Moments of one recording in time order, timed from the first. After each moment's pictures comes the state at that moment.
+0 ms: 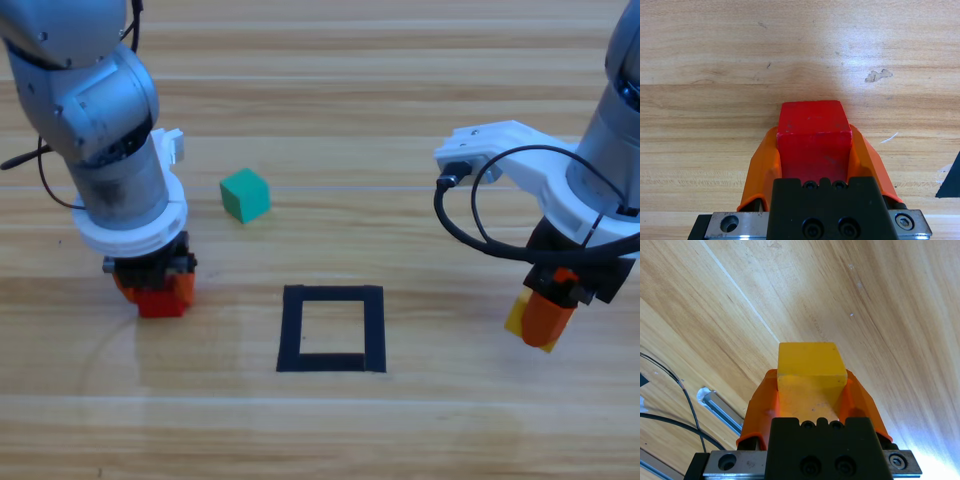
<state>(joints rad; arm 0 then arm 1) -0.55 2.06 -1.31 0.75 0.06 -0.64 0.80 1.96 -1.42 0.97 0.07 -0.19</state>
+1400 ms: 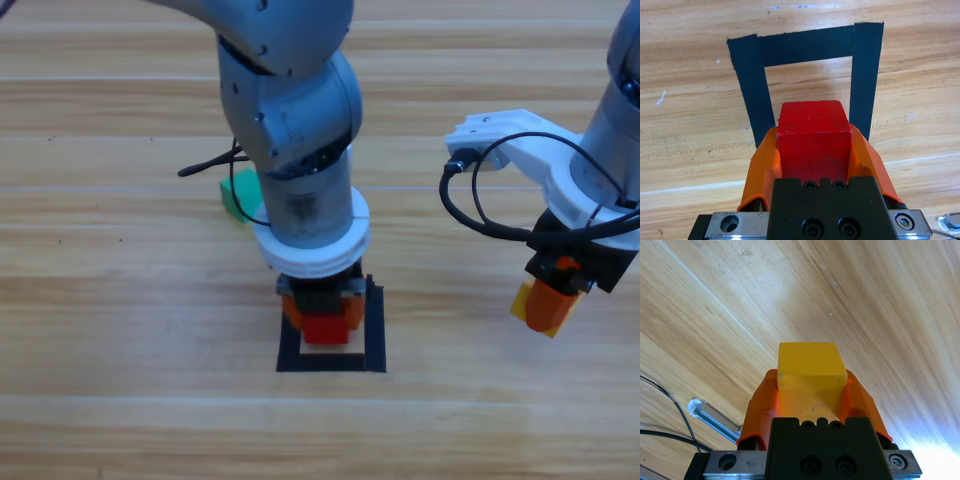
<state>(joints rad) -0.86 2.25 -1.75 0.97 -0.03 -0.86 0.78 1.96 -1.41 0.96 0.03 -0.13</state>
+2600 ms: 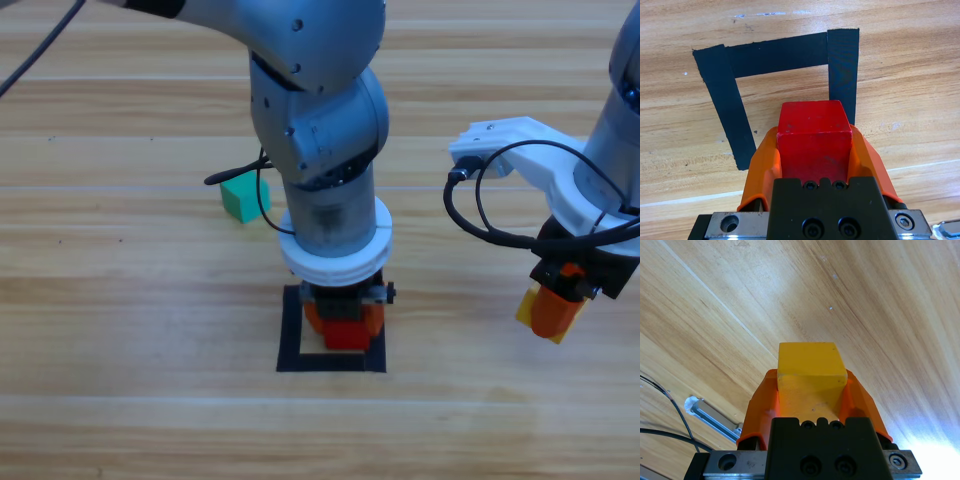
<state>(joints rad) -0.88 2.30 -1.81 0.97 -0.02 -0.86 0.78 1.96 -1.40 0.95 0.03 -0.13</state>
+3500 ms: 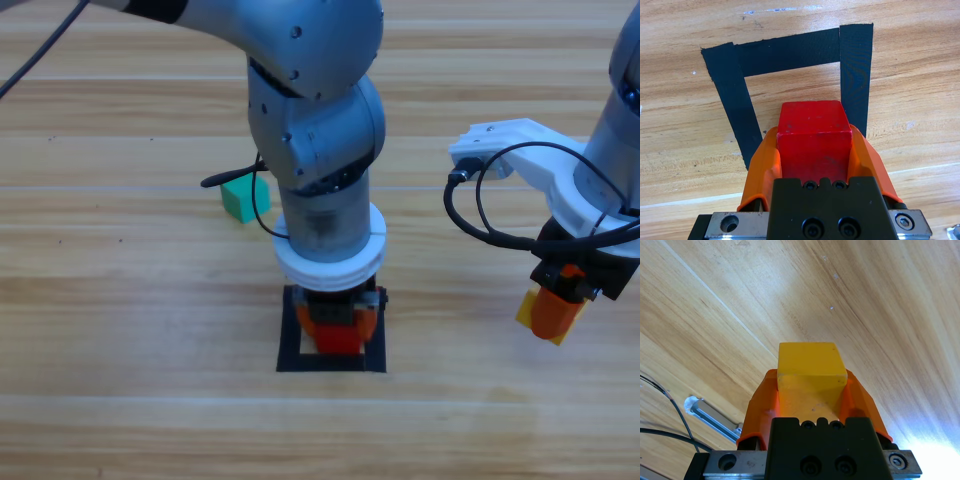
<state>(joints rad) -0.88 2.30 -1.79 0.97 -0.01 -0.84 0.78 1.96 -1.39 0.95 0.03 -0.13</state>
